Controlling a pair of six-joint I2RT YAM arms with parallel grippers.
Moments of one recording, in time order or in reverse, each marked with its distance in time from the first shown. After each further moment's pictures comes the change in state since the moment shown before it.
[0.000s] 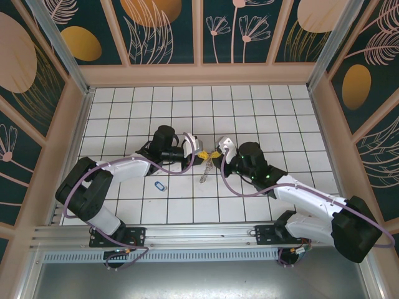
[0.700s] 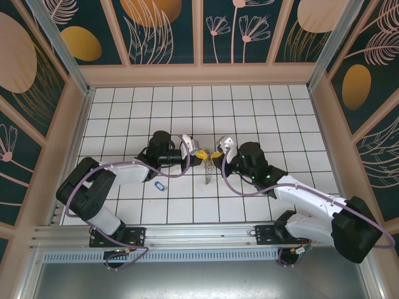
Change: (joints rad) left arm 0.000 0.008 -0.108 0.268 -0.004 -0.156; right arm -0.010 -0.003 -0.004 0.006 -0.024 0.032
